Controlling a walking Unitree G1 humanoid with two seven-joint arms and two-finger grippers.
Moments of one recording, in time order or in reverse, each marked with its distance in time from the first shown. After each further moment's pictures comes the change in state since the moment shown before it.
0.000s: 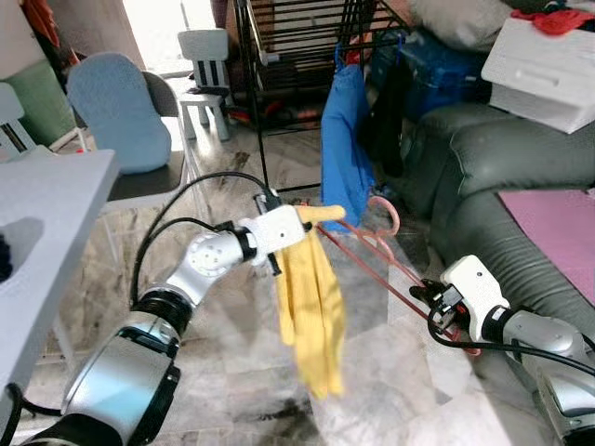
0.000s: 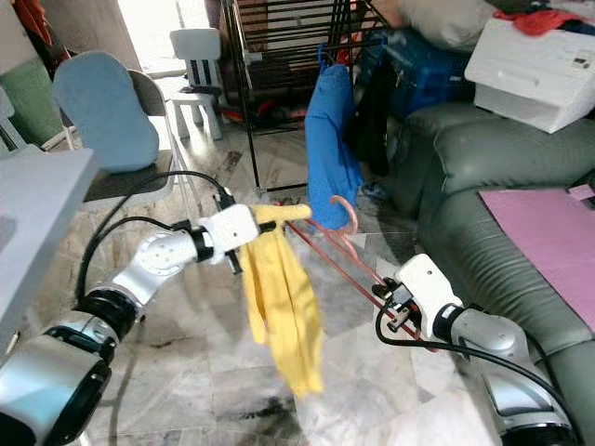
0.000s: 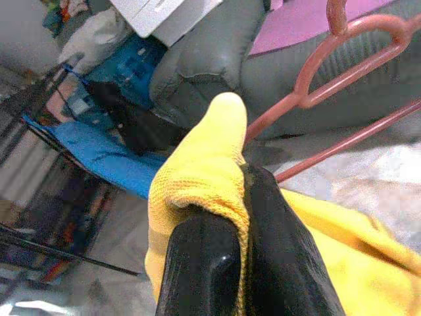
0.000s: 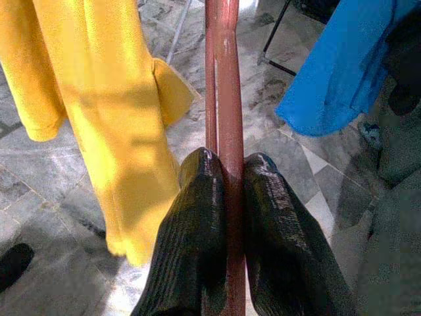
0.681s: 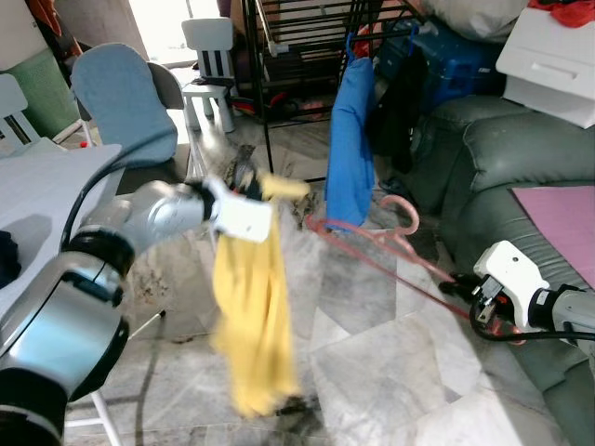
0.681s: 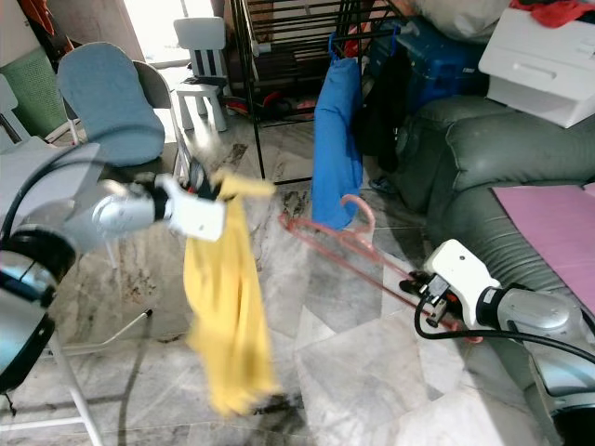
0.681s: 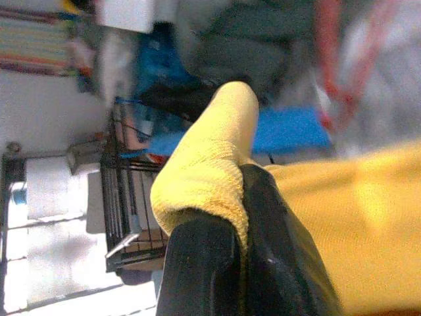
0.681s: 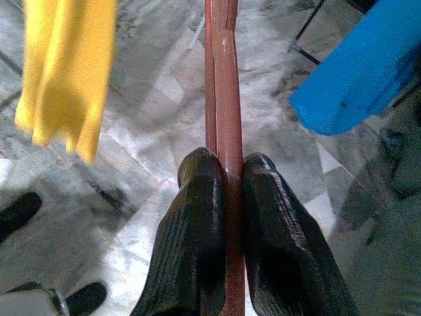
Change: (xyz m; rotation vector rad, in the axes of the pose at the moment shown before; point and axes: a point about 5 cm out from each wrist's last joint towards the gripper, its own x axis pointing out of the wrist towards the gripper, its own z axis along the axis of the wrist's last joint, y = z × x) left arm -0.026 0.065 0.026 0.677 0.094 -0.020; right arm -0.030 -0.035 0.013 -0.112 0.069 0.119
